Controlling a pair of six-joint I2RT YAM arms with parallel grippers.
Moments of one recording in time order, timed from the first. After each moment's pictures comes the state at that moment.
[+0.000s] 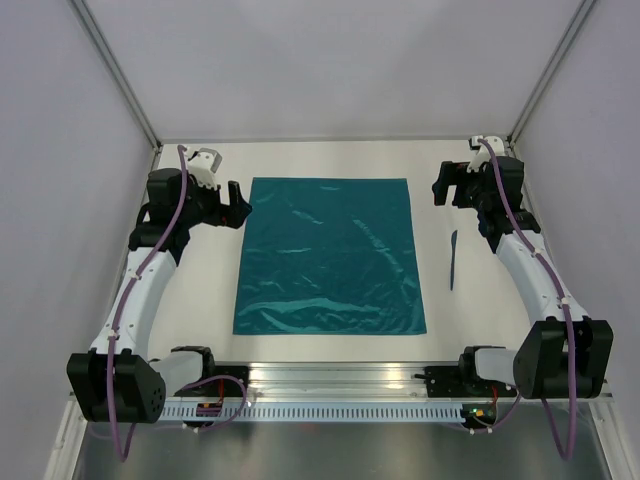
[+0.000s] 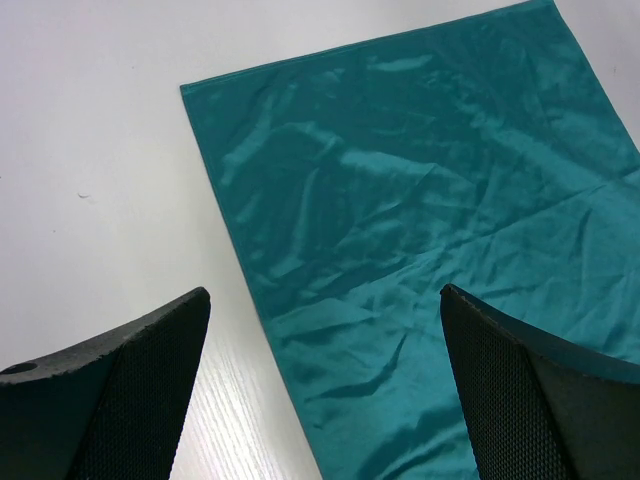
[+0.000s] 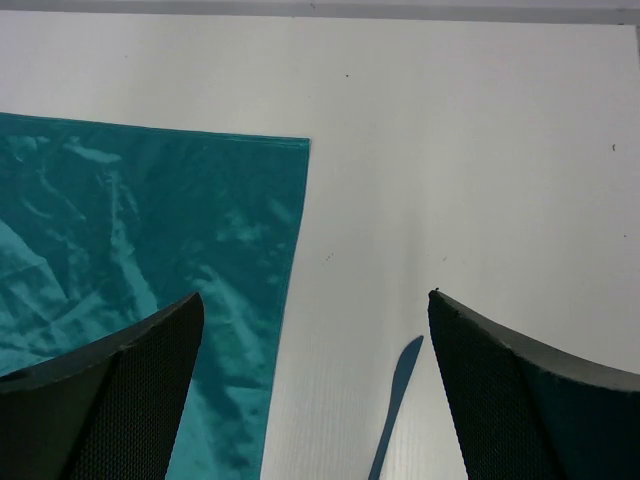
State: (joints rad) left arm -0.02 1.14 1.01 -0.36 0.40 0.07; right arm -0.01 1.27 1.00 -0.15 -0.15 0.03
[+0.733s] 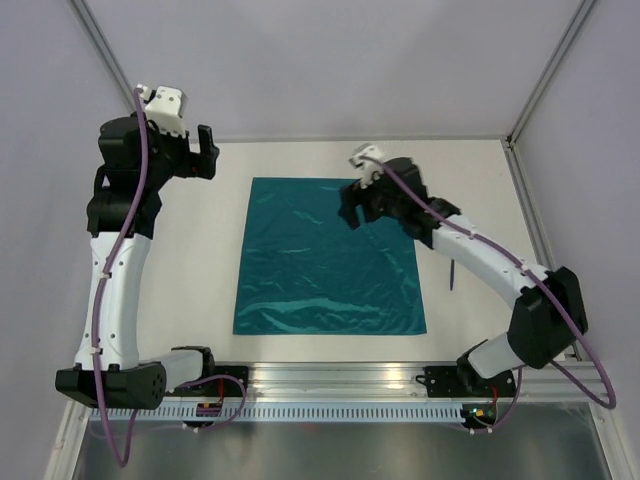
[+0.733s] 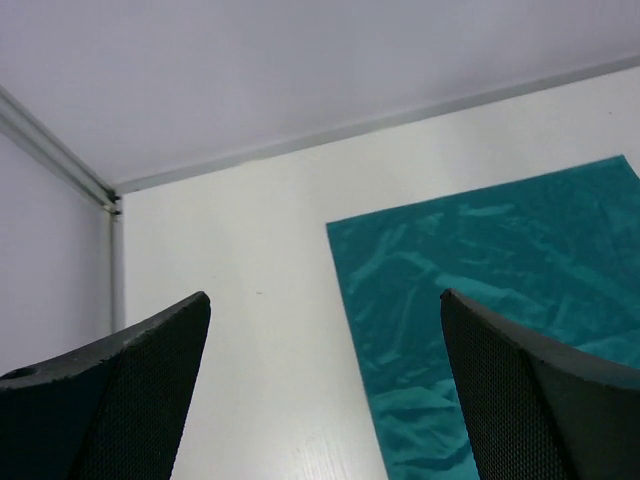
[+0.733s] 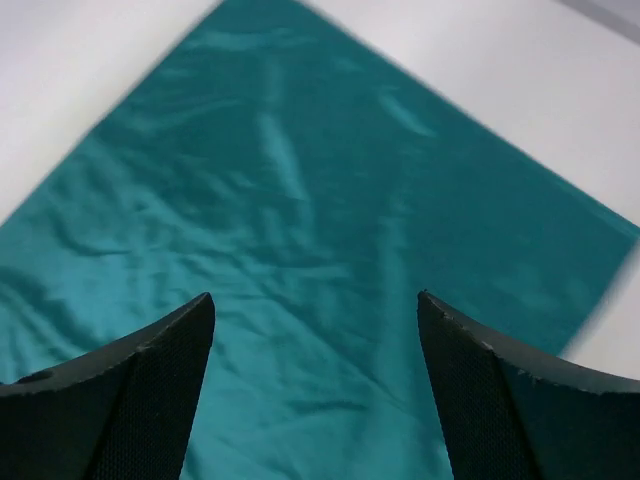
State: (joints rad) left arm -0.02 1.21 1.52 -0.59 0.20 0.14; right arm 0.46 1.45 1.15 -0.19 -0.17 -0.01
